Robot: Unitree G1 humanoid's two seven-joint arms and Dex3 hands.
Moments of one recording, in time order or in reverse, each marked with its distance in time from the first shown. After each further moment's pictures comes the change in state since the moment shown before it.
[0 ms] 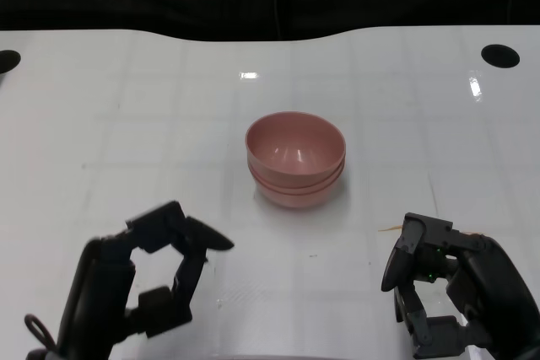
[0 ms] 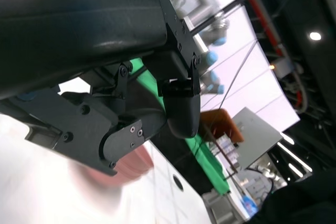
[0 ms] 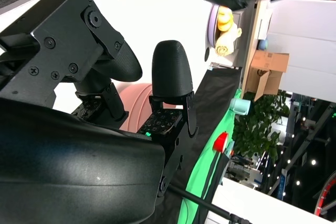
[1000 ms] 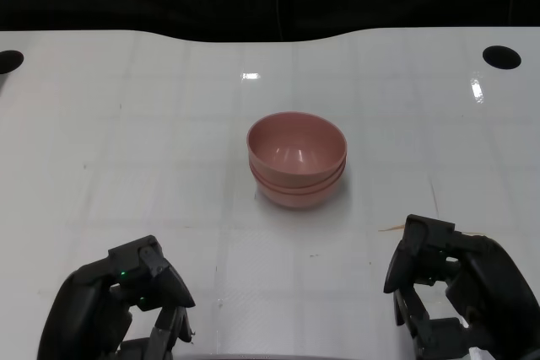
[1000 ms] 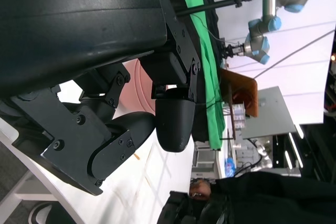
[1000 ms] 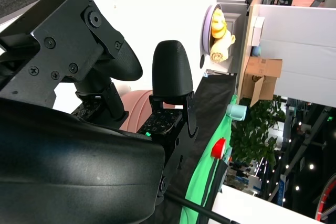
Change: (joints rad) left arm 0.157 -0.137 0.162 -0.140 -0.431 0.321 -0.523; right arm 0.000 -0.001 -0.014 0.013 0.057 0.002 0.052
